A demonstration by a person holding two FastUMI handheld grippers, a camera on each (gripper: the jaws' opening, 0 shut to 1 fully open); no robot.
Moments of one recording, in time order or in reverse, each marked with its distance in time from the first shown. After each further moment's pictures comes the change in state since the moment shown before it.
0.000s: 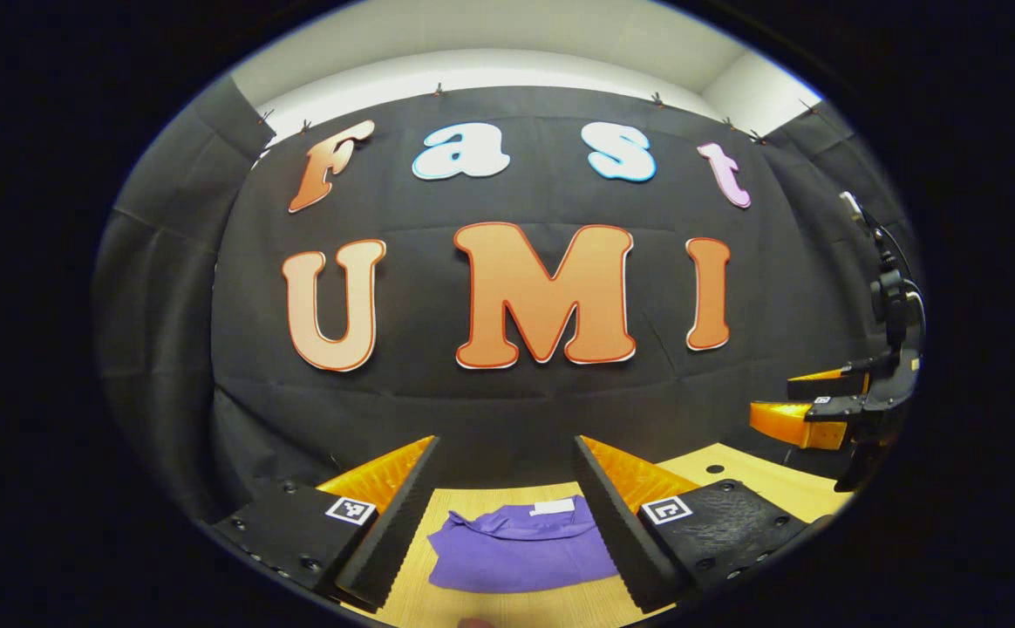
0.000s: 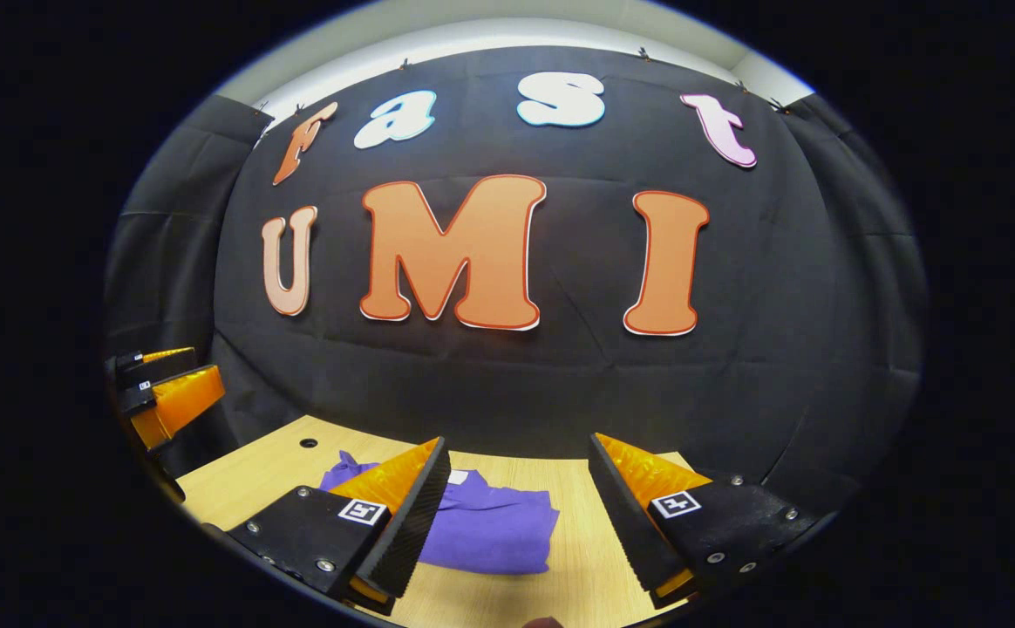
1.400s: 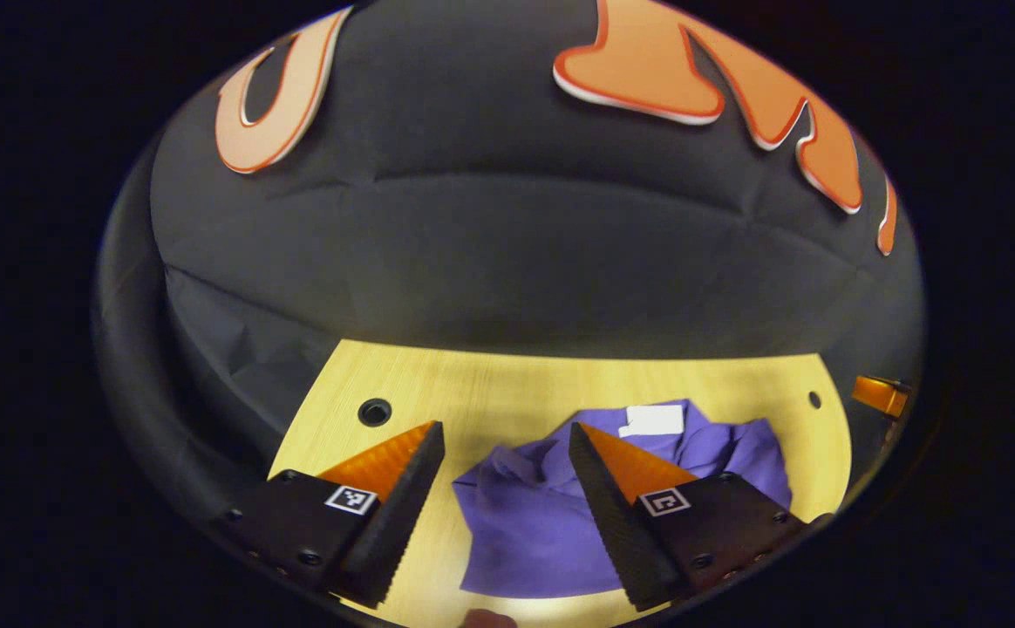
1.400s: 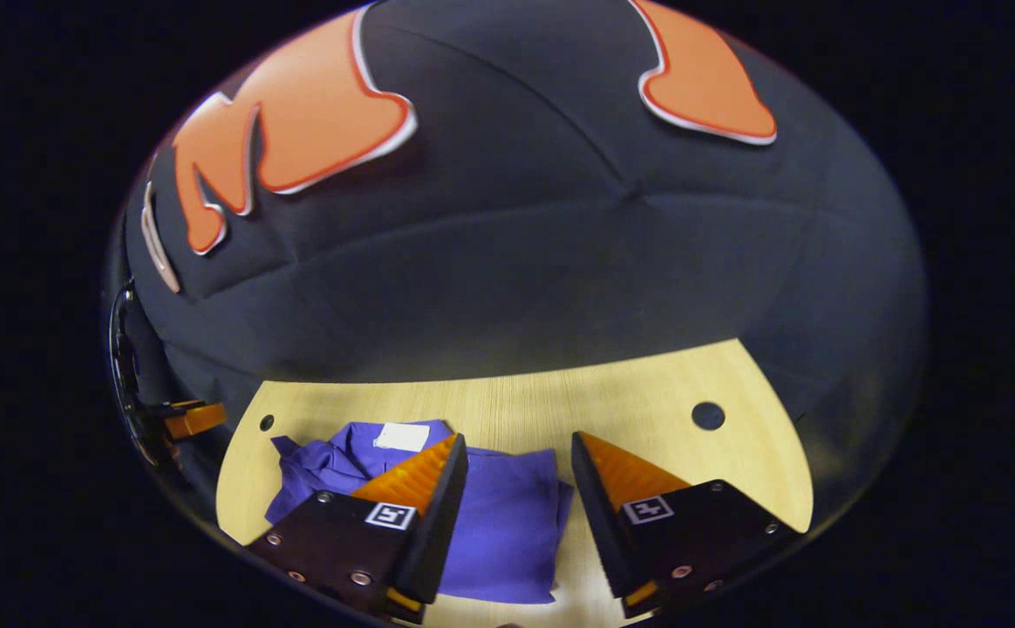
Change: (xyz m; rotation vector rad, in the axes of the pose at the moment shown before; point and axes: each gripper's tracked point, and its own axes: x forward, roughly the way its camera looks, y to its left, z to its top) left arm 0.255 0.094 -0.205 -0.111 0.744 0.119; right arm 0.242 -0.056 -0.117 0.184 0.524 0.011
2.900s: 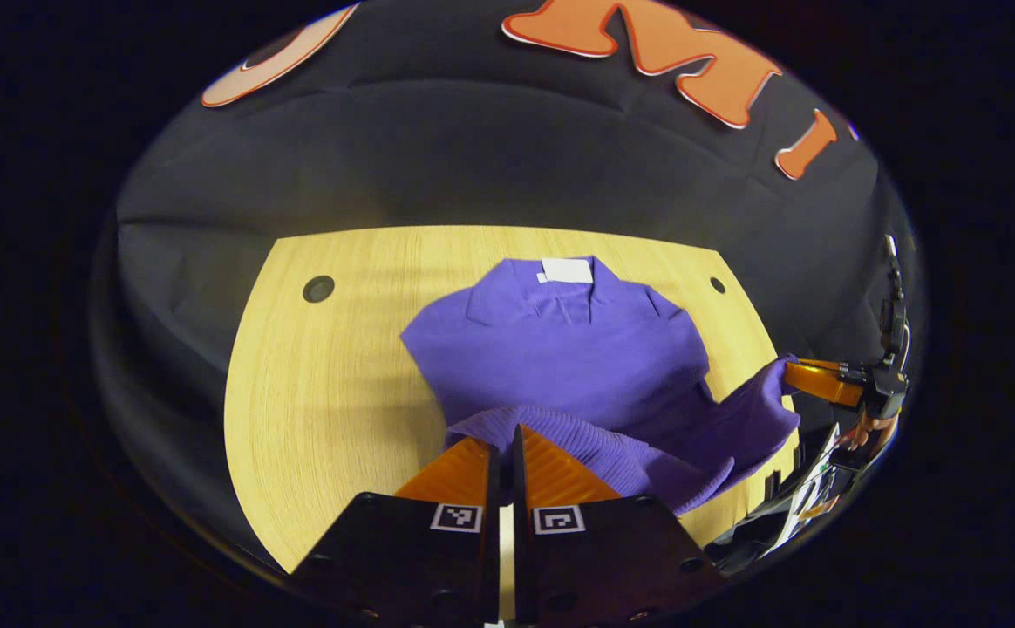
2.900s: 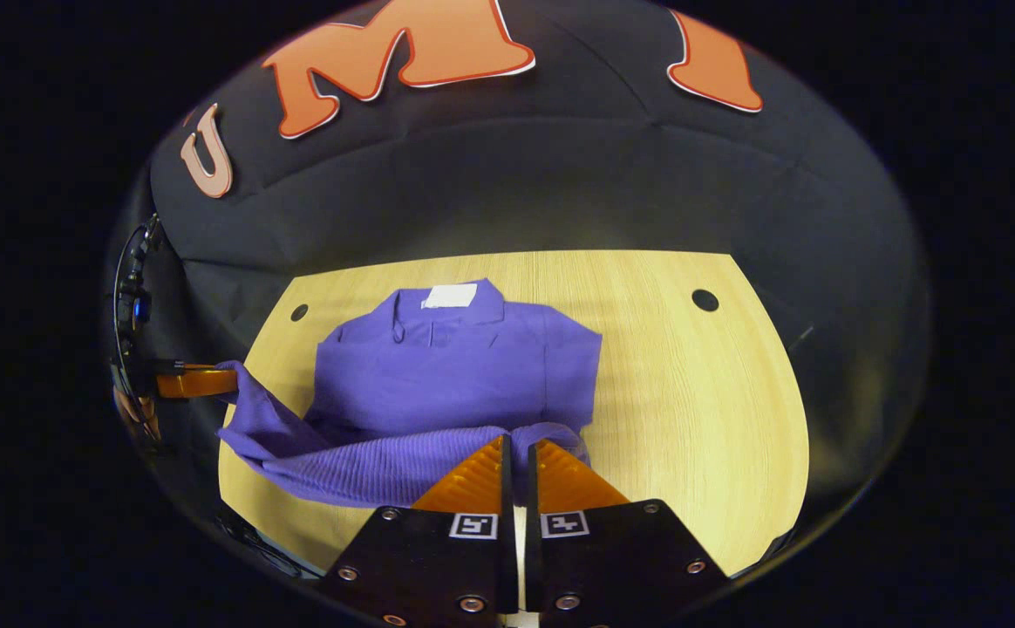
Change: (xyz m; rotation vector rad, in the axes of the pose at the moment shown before) left arm -0.098 -0.001 -0.122 0.040 0.371 -0.287; right arm -0.106 0.057 -0.127 -0.054 0.312 0.018
